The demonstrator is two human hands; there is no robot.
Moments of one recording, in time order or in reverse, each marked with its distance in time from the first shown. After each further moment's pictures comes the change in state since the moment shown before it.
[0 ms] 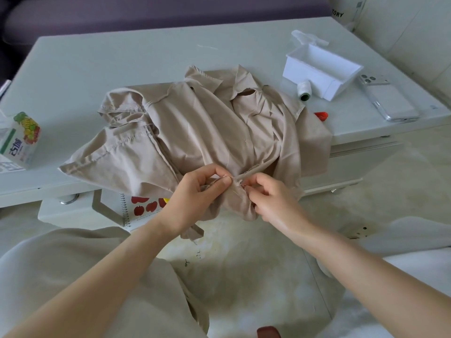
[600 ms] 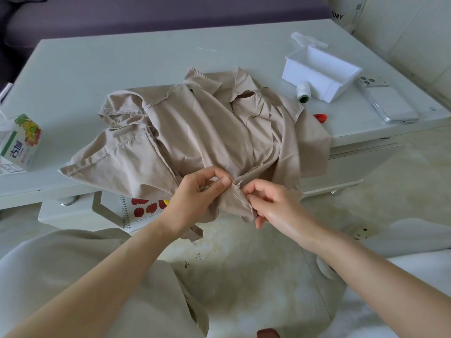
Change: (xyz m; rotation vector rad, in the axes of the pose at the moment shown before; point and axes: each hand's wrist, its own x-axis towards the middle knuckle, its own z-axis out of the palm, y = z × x) left_hand 0.004 -0.005 0.002 -0.100 0.022 -0.060; right_hand -0.010 -0.005 -0.010 0.113 -0.152 -0.072
